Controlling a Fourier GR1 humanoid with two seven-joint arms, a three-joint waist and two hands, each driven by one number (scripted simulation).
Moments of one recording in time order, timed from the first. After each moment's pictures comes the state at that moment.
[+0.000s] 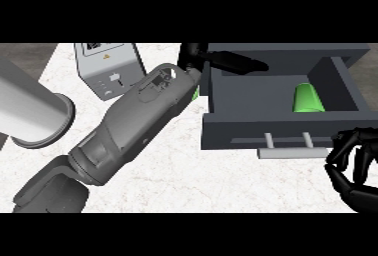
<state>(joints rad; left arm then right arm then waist) -1.28 0.05 -0.54 -0.59 0.68 0.50 -0.35 -0.03 -0.32 -0.16 -2.02 -0.16 0.46 0.03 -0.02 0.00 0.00</state>
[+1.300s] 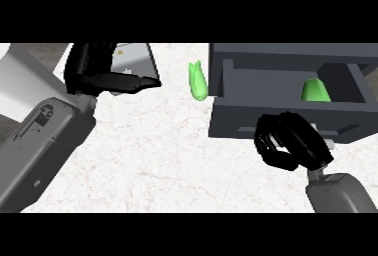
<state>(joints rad) -0.75 0.46 -0.40 -1.23 0.70 0.38 -0.20 -0.22 -0.29 0.21 -1.57 0.76 0.14 -0.12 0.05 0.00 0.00</state>
